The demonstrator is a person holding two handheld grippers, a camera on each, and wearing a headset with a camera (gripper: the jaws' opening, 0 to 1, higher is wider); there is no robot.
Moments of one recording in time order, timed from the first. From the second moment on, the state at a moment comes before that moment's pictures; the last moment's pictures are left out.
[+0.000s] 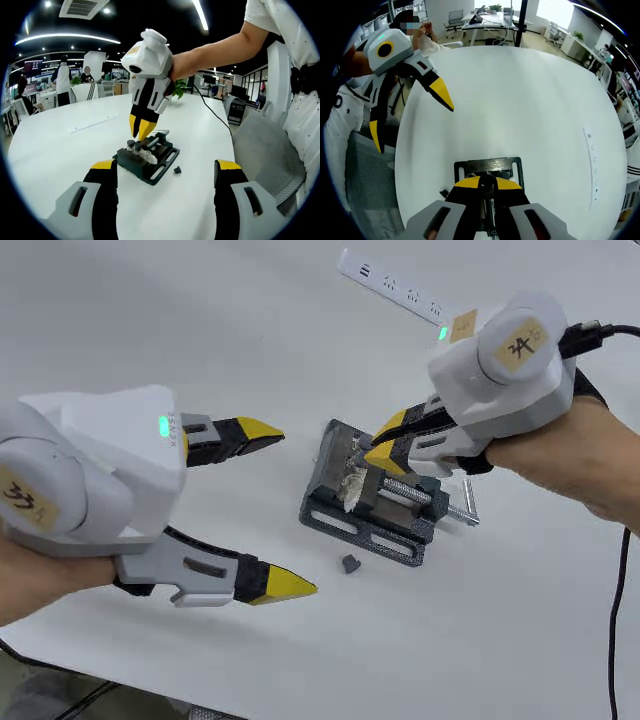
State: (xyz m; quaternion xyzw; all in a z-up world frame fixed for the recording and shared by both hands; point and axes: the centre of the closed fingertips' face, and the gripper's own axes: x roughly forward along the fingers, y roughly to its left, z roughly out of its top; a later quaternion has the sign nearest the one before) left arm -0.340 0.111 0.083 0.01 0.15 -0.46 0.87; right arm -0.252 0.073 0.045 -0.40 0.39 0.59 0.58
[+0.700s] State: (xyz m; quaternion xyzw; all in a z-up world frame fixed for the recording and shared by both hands) left arm -0.339 0.112 0.078 0.02 0.16 -0.46 0.87; right arm -0.252 0.070 0.031 -0.40 0.40 0.59 0.57
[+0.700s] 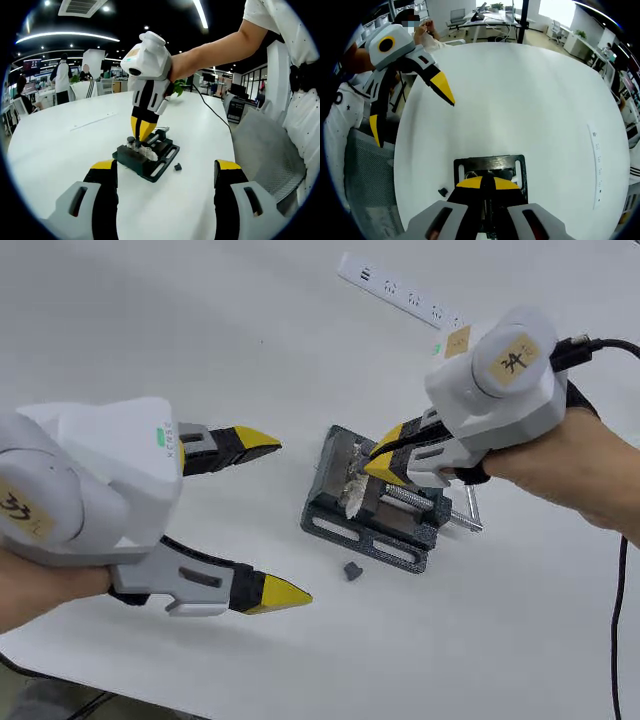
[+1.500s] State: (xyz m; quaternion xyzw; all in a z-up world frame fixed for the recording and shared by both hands) left arm -0.336 0.109 0.078 0.01 0.15 -0.47 0.87; right arm -0.253 0.070 0.027 -0.40 0.41 0.60 0.55
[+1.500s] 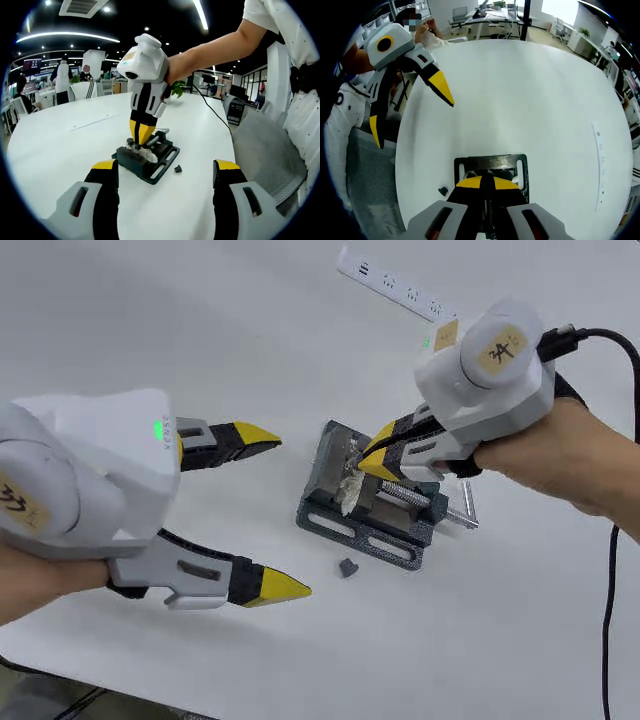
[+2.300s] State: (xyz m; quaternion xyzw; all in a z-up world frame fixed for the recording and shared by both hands) left arm -0.333 0.111 0.081 0.01 0.15 -0.46 0.87; right arm -0.254 0.072 0.025 -0.43 0.42 0.60 0.53
